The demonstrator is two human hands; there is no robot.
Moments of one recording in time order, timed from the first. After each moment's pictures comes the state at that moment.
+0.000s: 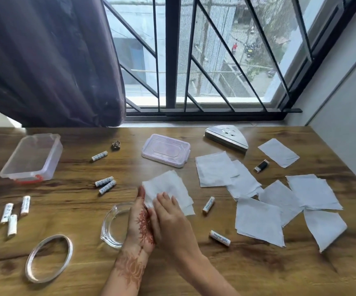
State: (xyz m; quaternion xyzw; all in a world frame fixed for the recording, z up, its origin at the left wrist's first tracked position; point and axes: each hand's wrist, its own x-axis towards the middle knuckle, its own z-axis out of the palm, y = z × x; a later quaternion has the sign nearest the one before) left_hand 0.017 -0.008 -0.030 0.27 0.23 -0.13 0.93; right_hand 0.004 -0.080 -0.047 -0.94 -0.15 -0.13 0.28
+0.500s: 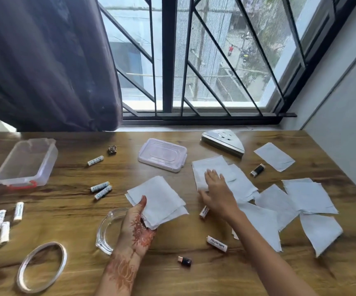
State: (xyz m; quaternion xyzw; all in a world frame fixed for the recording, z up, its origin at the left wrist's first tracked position) left_hand 0.027 -0.005 -0.022 0.27 0.26 -0.09 0.92; right_hand 0.100 -0.205 -0.071 -0.98 -0.05 0.02 0.17
